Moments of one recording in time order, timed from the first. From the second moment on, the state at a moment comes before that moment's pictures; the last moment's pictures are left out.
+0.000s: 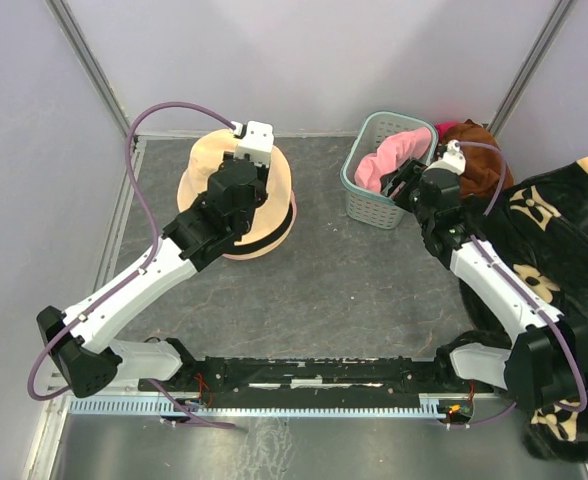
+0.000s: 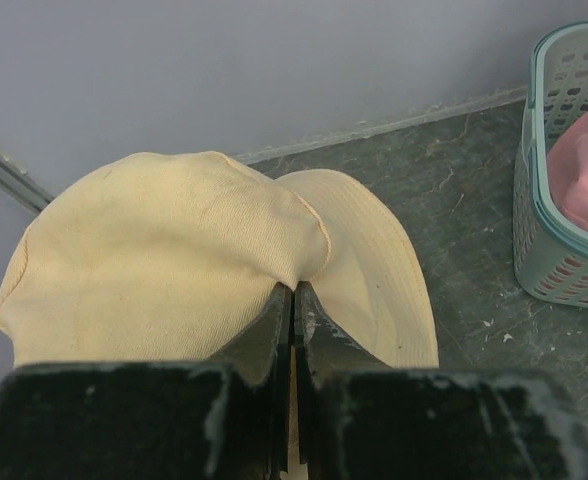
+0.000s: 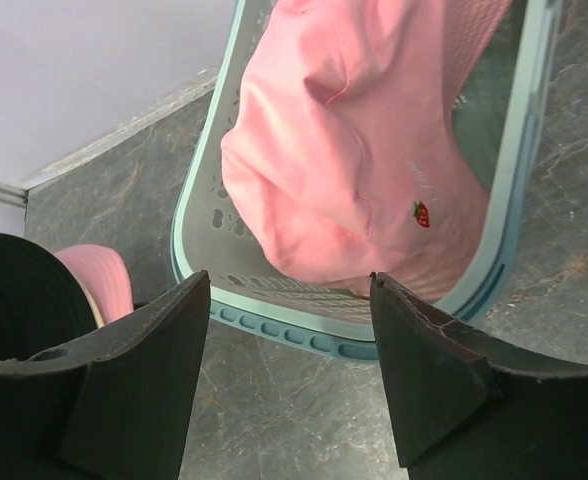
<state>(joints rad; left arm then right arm) -0.79 1.25 1.30 -0.24 -0.70 0.06 0.29 1.21 0.88 0.02 0.21 0.65</state>
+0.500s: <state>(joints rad) -0.79 1.19 1.25 -0.21 -0.71 -0.02 0.40 1.34 0.99 0.10 0.08 0.63</state>
